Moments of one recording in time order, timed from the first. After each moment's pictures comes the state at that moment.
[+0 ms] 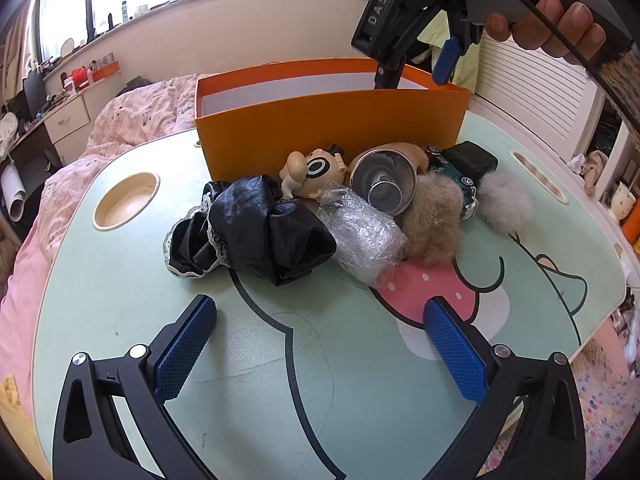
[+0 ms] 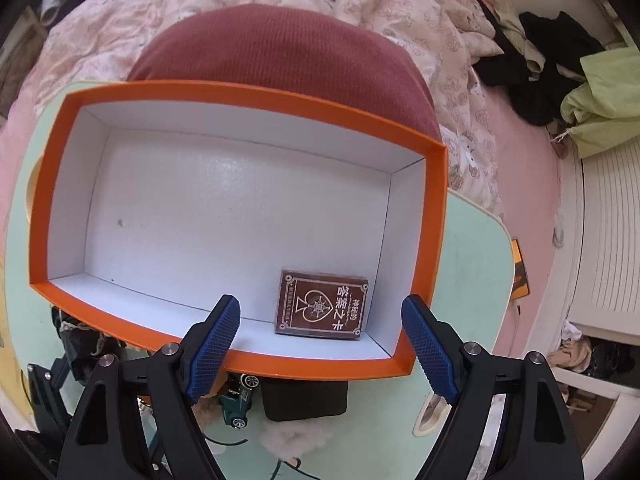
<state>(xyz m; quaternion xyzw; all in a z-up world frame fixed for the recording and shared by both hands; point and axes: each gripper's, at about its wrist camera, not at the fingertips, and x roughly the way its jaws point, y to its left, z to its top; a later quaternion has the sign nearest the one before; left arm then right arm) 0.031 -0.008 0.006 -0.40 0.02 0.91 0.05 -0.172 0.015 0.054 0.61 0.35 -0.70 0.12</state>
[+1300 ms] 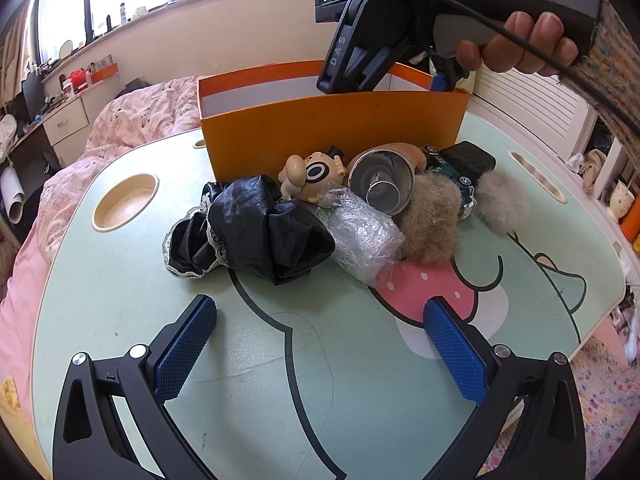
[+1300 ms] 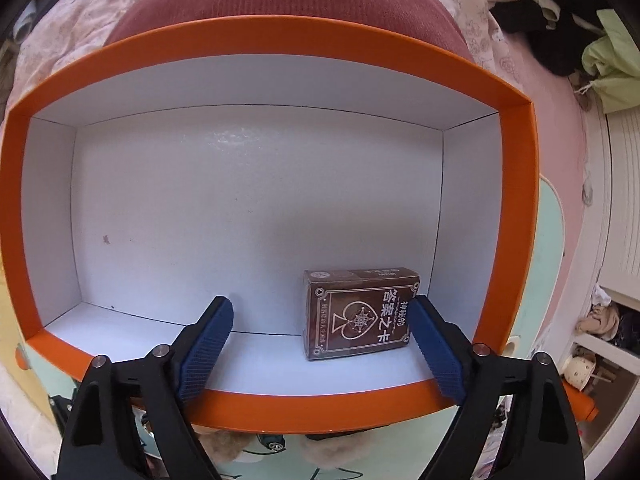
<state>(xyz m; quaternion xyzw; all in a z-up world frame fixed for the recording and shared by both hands) 0.030 0.002 0.009 -0.40 0.03 0.91 0.06 -0.191 0.032 0.019 0.68 0.29 -0.67 0.07</state>
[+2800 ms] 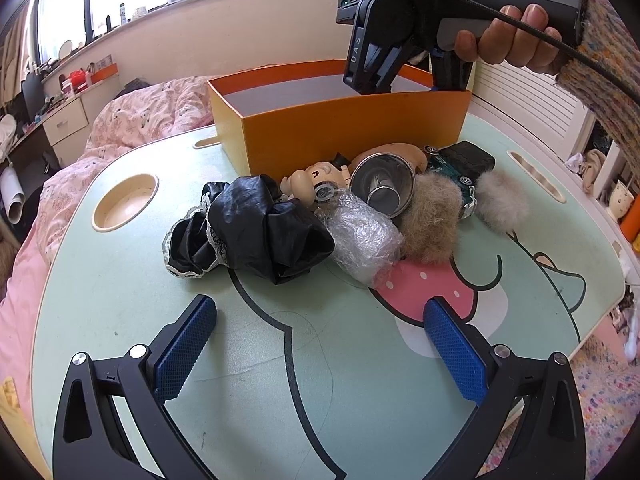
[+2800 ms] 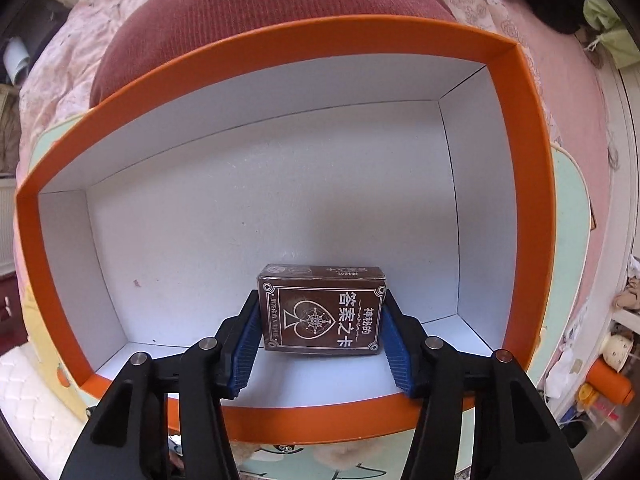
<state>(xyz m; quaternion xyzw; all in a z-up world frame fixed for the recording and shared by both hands) 0.029 -0.004 0.008 -0.40 0.02 0.92 0.06 -0.169 0.052 0.030 0.71 0.19 -0.67 0.09</state>
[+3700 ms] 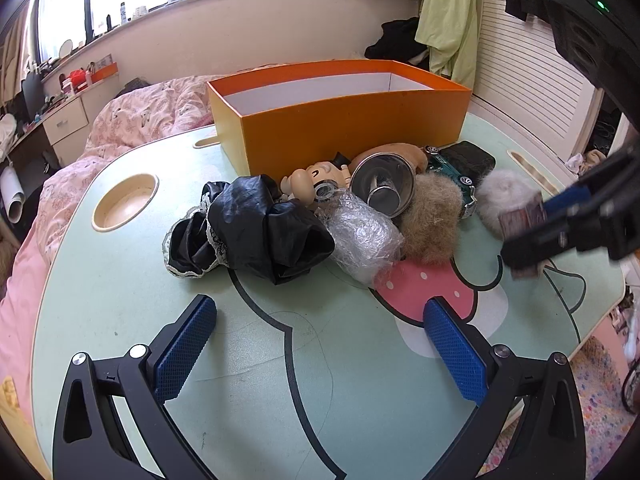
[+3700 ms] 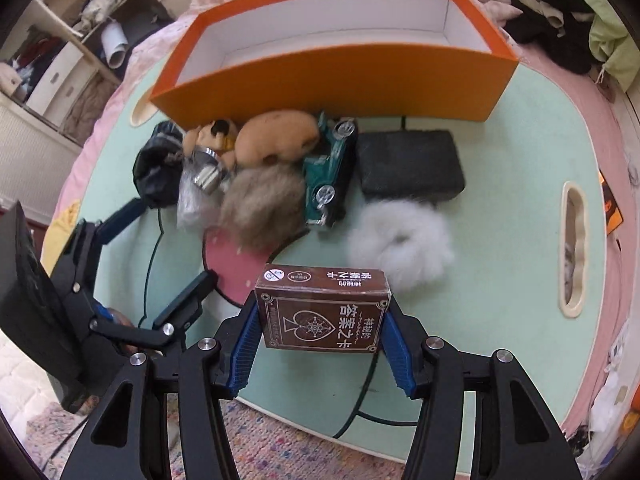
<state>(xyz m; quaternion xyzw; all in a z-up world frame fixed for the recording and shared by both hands) 0.030 -0.005 0.007 -0.40 0.02 0.92 0.06 -0.035 0.129 0.030 0.60 0.19 -0.74 0.25</state>
